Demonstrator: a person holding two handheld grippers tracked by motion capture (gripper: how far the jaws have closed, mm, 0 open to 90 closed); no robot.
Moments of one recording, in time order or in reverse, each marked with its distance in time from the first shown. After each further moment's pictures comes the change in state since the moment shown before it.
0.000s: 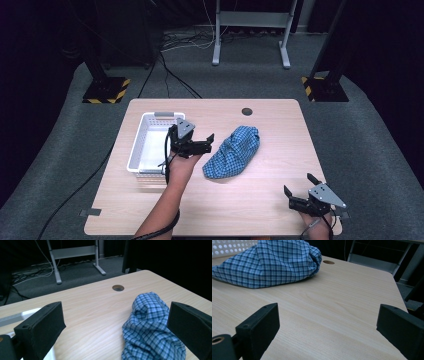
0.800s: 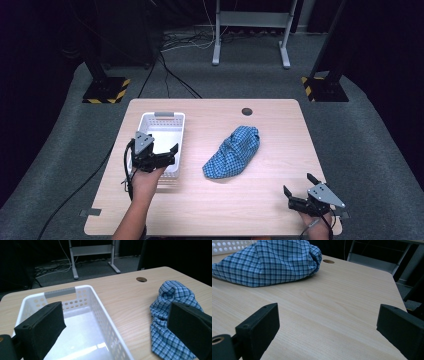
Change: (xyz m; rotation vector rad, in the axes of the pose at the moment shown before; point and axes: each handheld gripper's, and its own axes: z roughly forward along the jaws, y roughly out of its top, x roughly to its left) left arm 0.057 -0.035 -0.080 -0.008 0.098 -0.031; right arm 0.001 0.000 0.001 0.007 -0.006 -0.013
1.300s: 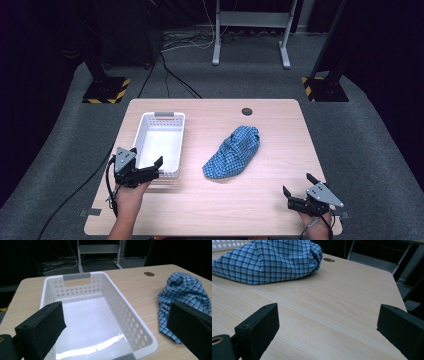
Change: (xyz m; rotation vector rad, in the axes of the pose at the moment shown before) left arm 0.024 -0.038 -0.036 0.002 0.037 -0.050; right arm 0.002 0.001 0.001 0.013 -0.003 -0.016
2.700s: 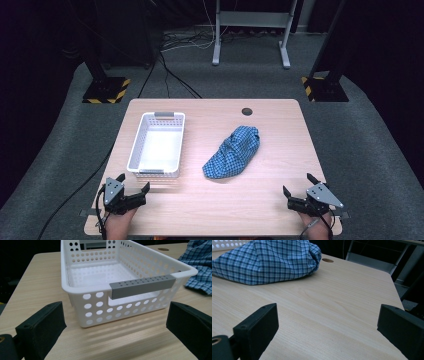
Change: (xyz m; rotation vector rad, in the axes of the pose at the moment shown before) left arm 0.034 -0.098 -0.017 0.002 0.037 0.029; right arm 0.001 0.000 -0.001 -0.003 -0.012 -0.002
